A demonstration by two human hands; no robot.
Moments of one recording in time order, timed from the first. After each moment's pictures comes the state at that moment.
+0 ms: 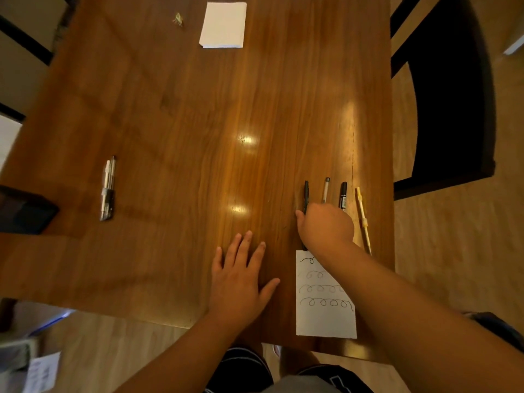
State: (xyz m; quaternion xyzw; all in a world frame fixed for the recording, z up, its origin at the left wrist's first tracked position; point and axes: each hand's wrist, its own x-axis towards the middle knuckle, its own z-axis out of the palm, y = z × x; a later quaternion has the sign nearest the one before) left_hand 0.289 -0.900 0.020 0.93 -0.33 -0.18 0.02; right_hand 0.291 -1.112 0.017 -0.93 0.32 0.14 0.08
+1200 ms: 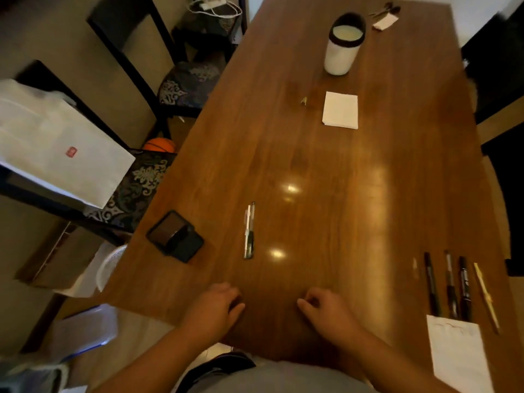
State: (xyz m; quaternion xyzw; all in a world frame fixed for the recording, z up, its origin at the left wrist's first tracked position) left_hand 0.483 -0.617 0.052 0.91 -0.31 -0.26 0.13; right_hand 0.372 -0.868 0.053 -0.85 0.27 0.23 0.38
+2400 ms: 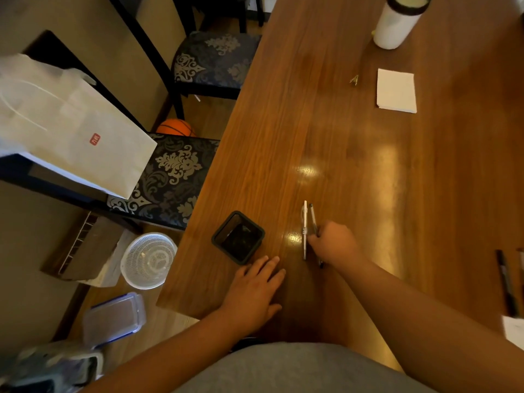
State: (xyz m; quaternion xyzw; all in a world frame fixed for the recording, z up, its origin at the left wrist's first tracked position) left_hand 0.548 -0.561 0.026 0.87 -0.45 -0.22 0.04; right_hand 0.556 -0.795 0.068 -0.88 0.32 0.23 0.26
